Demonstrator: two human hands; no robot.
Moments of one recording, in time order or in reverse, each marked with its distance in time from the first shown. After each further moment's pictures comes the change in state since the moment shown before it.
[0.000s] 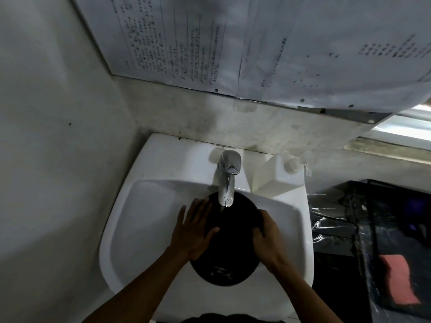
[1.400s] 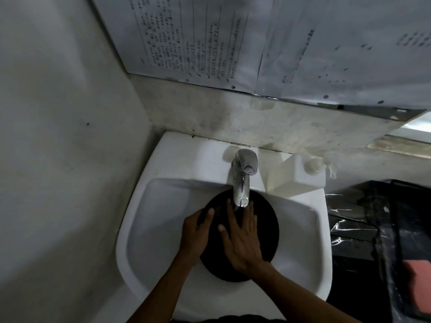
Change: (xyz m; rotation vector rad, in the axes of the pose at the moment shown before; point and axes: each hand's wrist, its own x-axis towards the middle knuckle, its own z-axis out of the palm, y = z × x) left_hand -0.026 0.016 -0.042 -1.358 0.374 -0.362; right_hand -0.001 -0.004 0.082 -0.518 -0.171 -0.271
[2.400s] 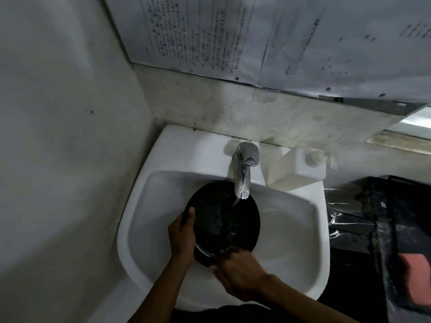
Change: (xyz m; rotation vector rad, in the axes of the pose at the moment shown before) left_hand -0.012 -0.020 -0.012 -0.194 0.318 -0.202; right_hand -0.047 -0.001 -0.006 -0.355 -0.467 -0.473
